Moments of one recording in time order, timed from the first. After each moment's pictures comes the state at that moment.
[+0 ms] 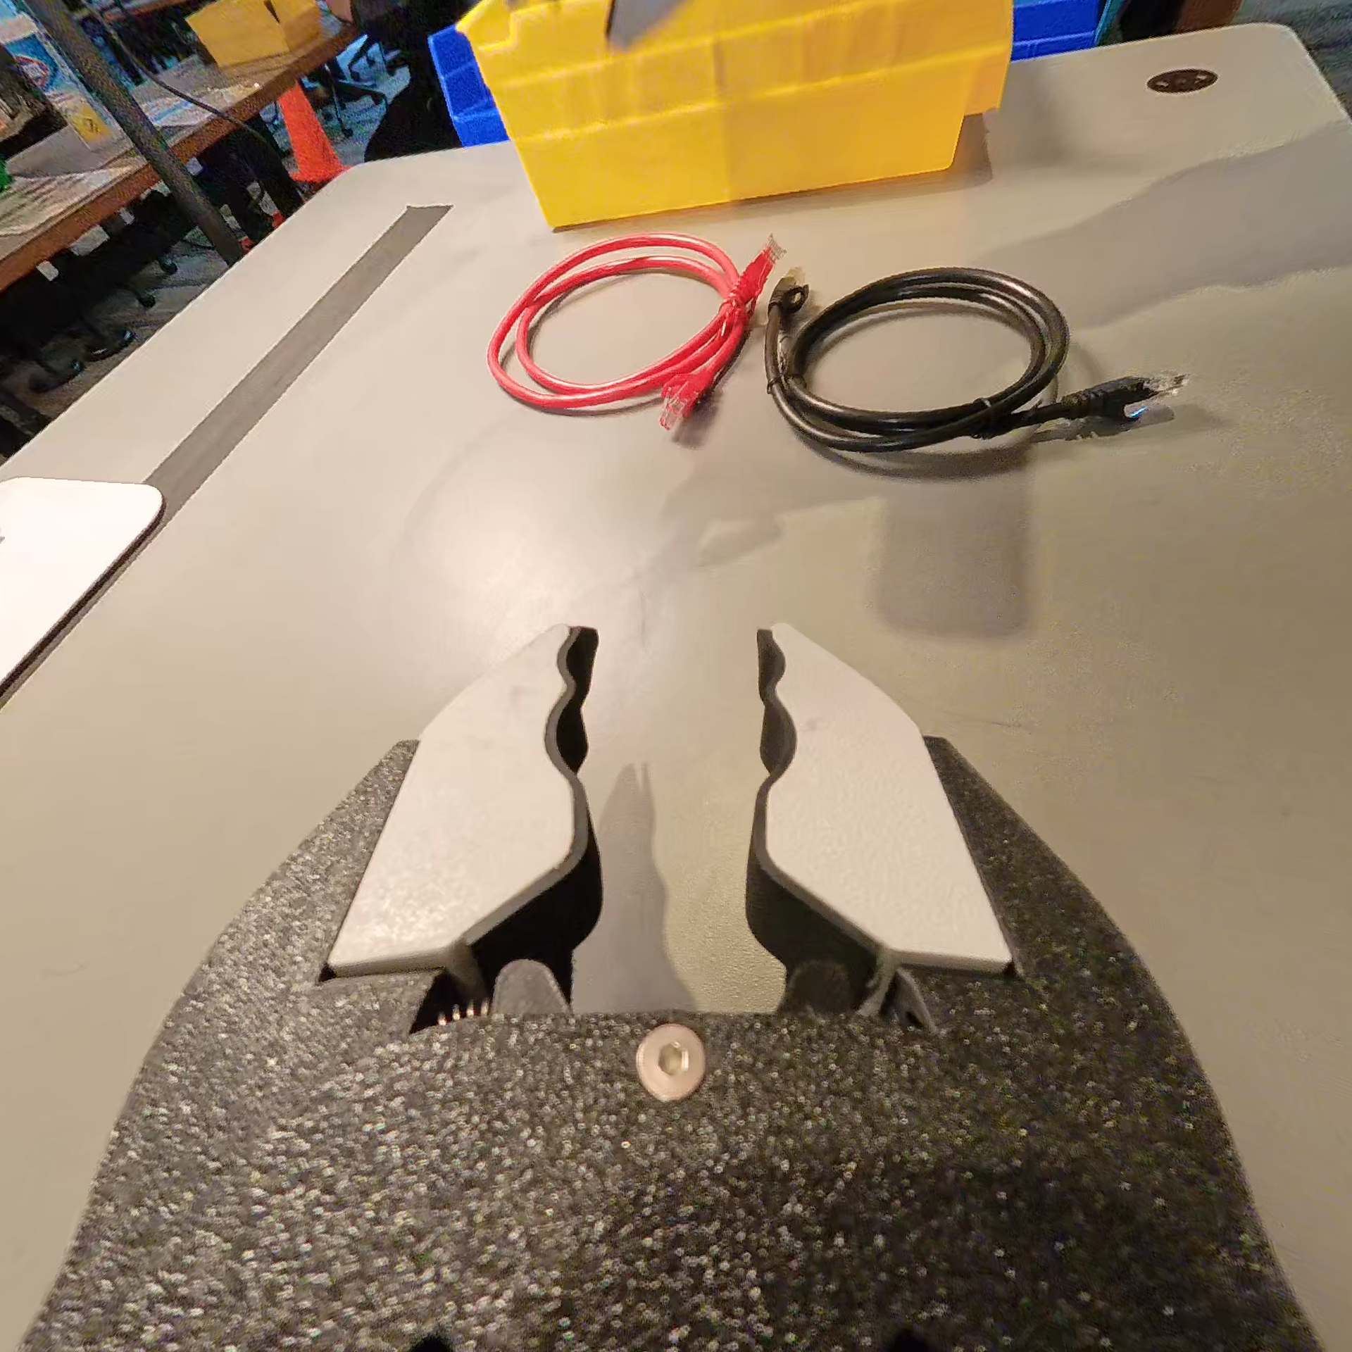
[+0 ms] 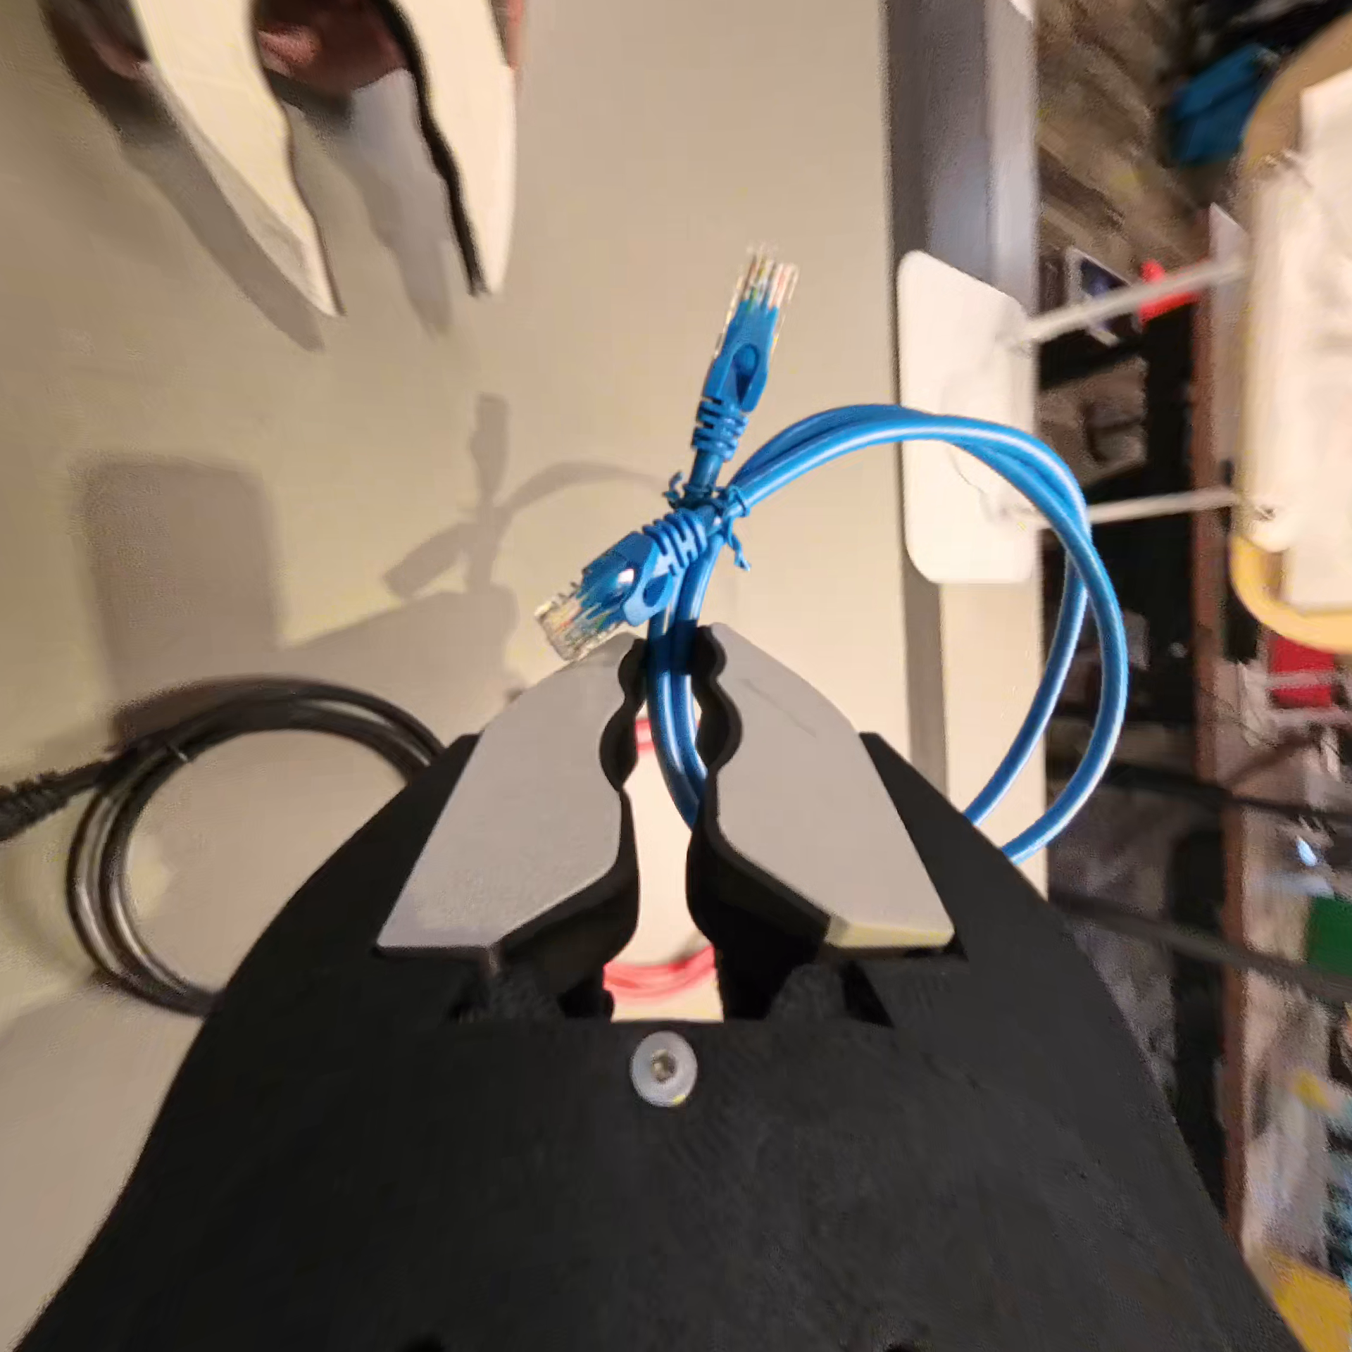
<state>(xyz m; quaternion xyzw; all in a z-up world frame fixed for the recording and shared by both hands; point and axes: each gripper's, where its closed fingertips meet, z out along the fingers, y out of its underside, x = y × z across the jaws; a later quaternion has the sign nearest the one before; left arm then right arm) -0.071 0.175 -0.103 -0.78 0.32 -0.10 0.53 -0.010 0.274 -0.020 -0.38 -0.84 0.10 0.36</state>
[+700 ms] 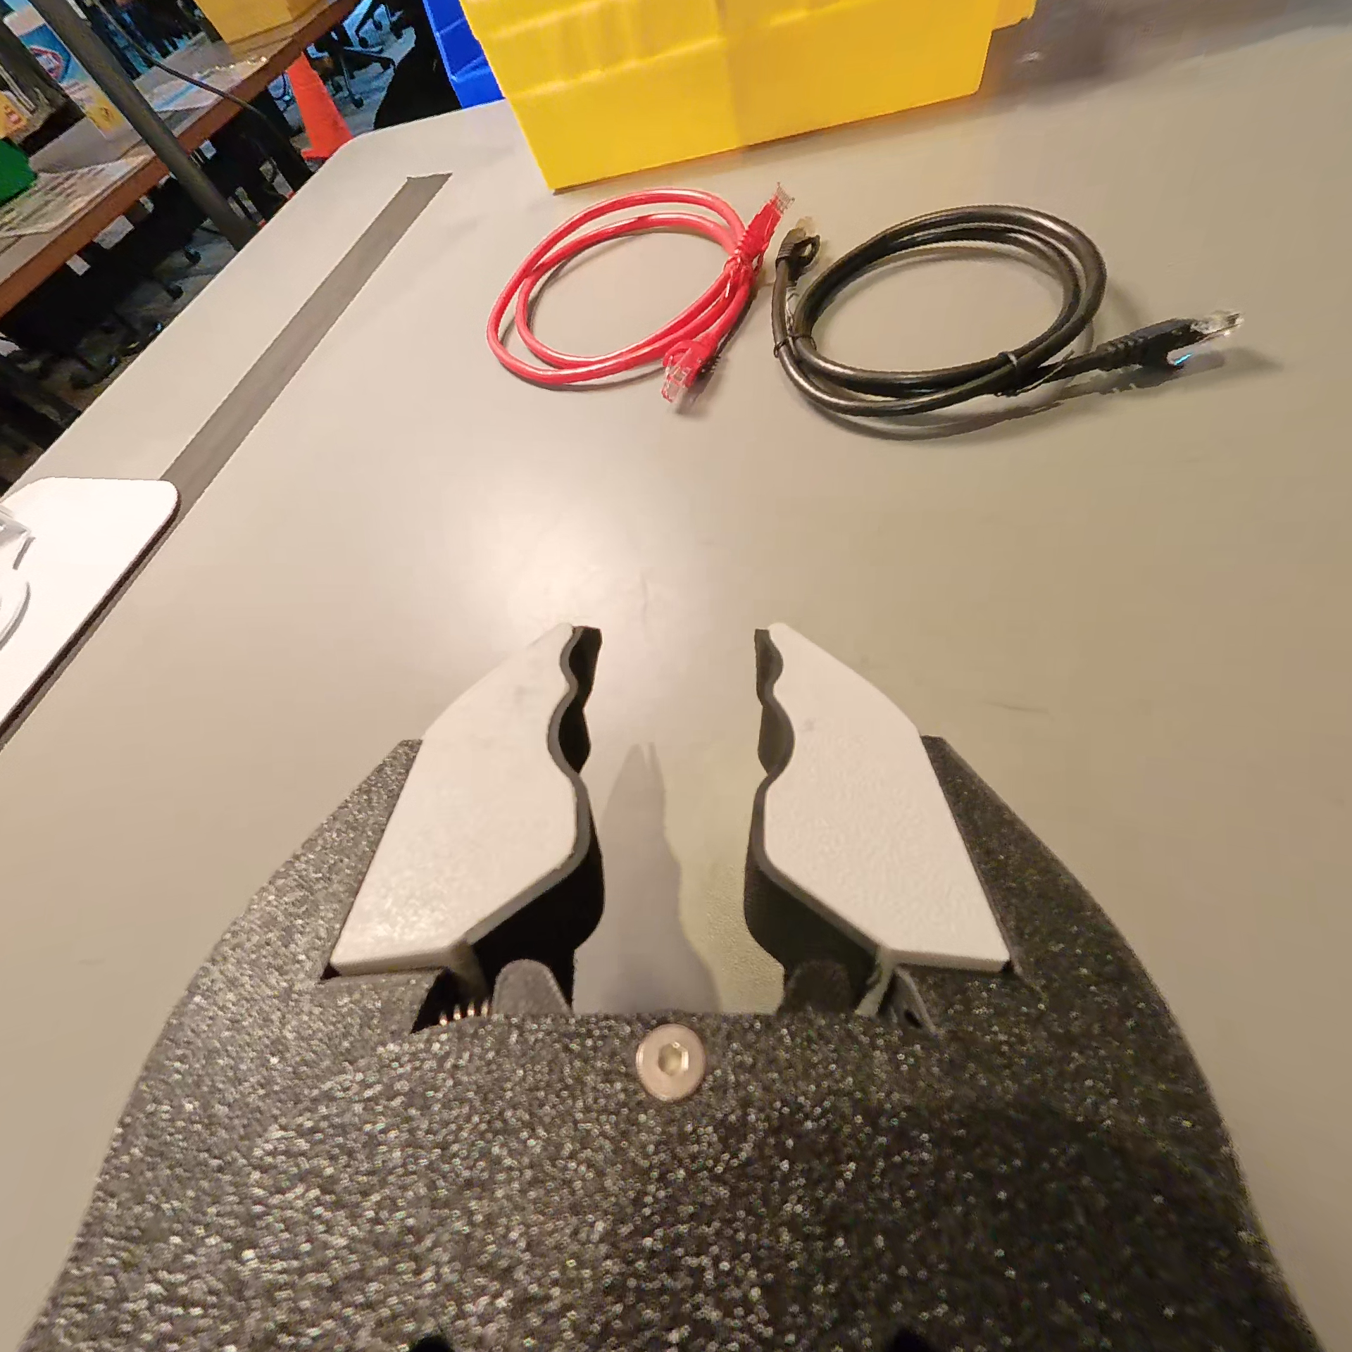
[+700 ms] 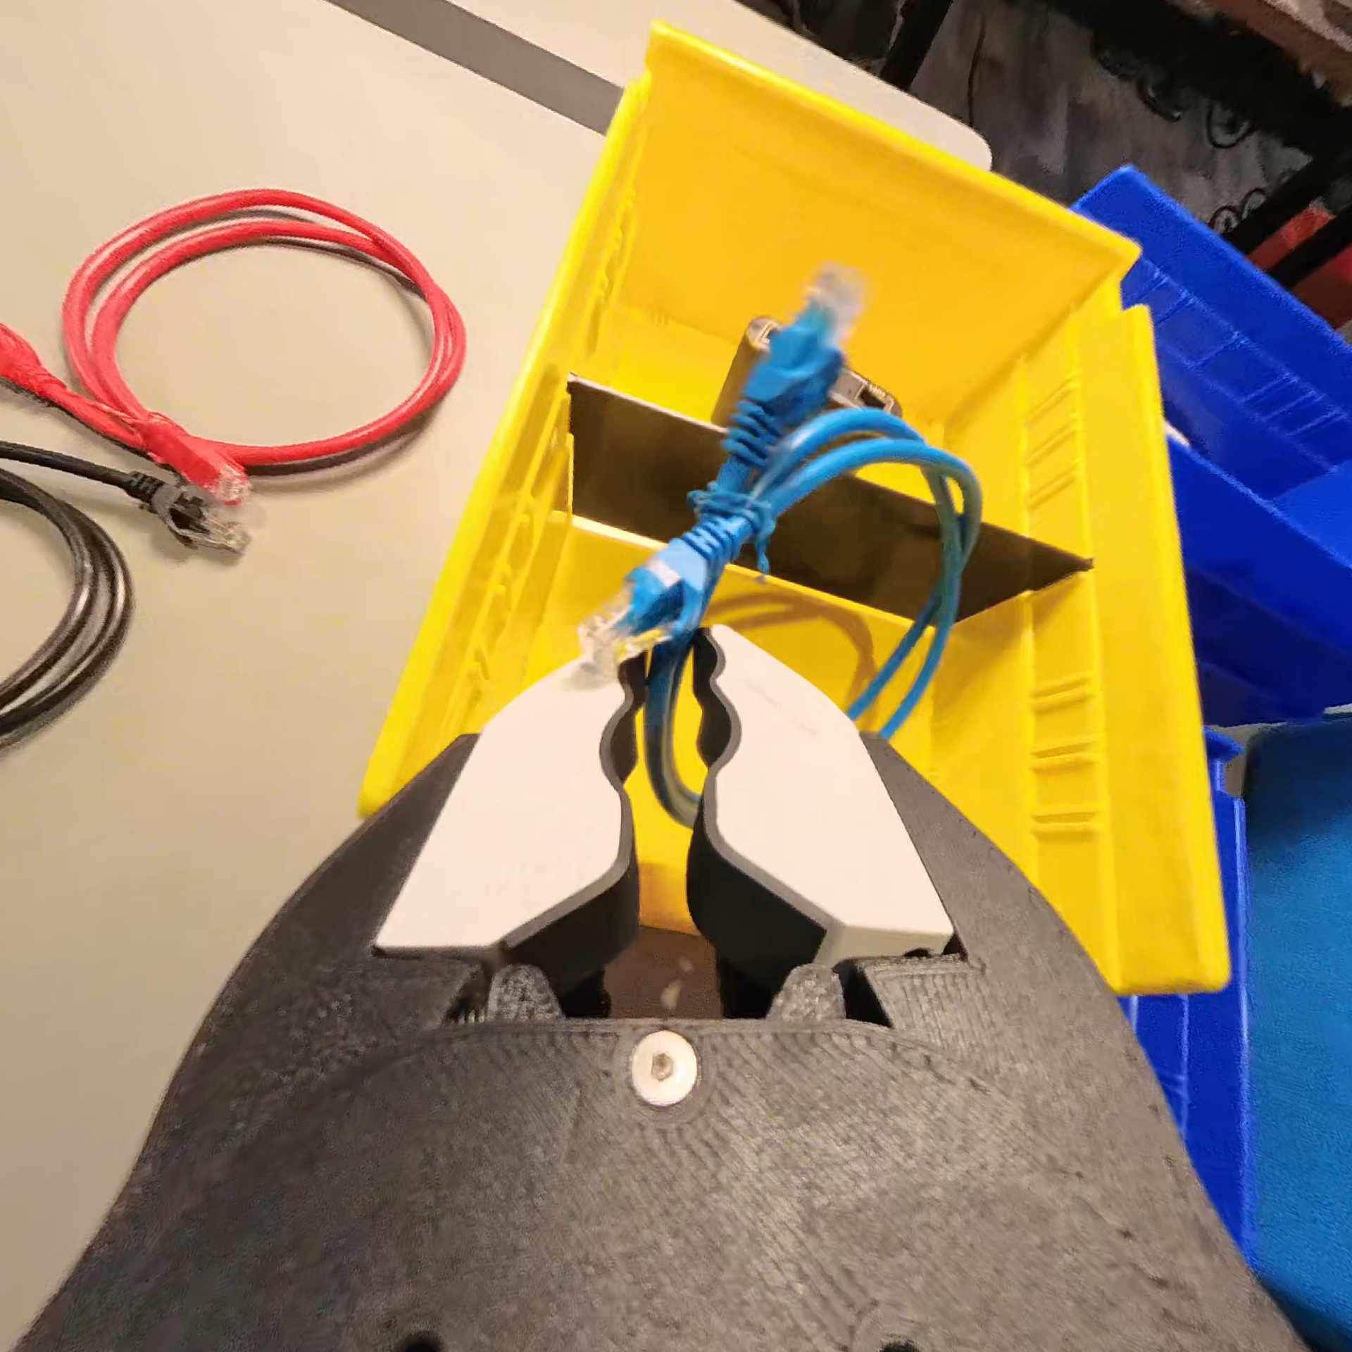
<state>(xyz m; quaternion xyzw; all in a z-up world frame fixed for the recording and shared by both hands) -0.070 0.176 -0.110 -0.79 0.33 -0.07 0.51 0.256 0.422 -0.060 -0.78 -0.45 0.09 0.42</state>
